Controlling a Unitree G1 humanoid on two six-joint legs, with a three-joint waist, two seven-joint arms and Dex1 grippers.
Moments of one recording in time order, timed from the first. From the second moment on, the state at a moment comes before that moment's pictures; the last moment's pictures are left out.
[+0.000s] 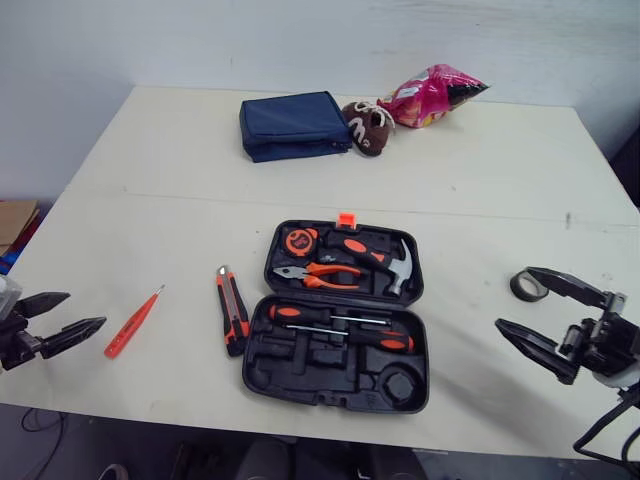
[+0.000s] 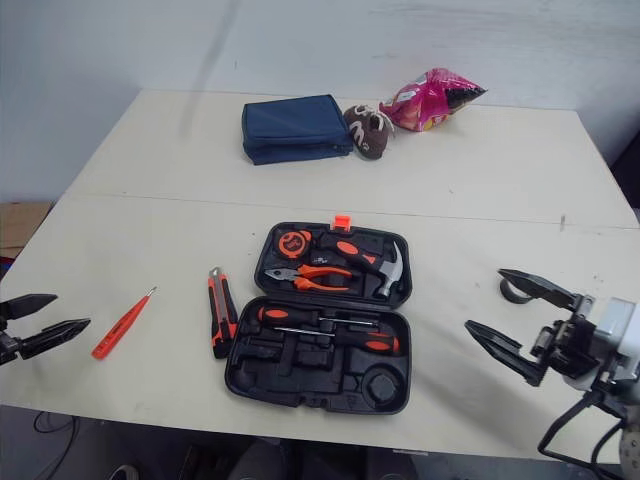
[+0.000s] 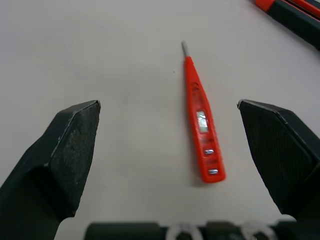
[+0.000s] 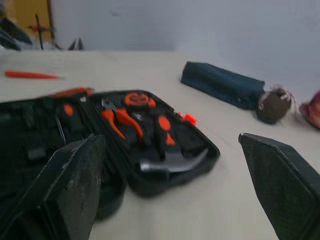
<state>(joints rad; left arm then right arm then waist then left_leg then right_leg) 0.28 1.02 0.70 0.02 -0.53 0.54 -0.98 0.25 -0.66 -0.50 -0.34 0.78 -0.05 1.16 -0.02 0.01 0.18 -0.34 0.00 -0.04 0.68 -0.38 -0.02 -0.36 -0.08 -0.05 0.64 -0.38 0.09</state>
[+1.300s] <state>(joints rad) 0.14 0.91 0.45 -0.25 -0.42 0.60 -0.82 0.25 -0.59 -0.25 -0.42 0.69 -0.16 1.25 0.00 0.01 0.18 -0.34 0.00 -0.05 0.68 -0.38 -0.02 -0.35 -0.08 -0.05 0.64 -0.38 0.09</state>
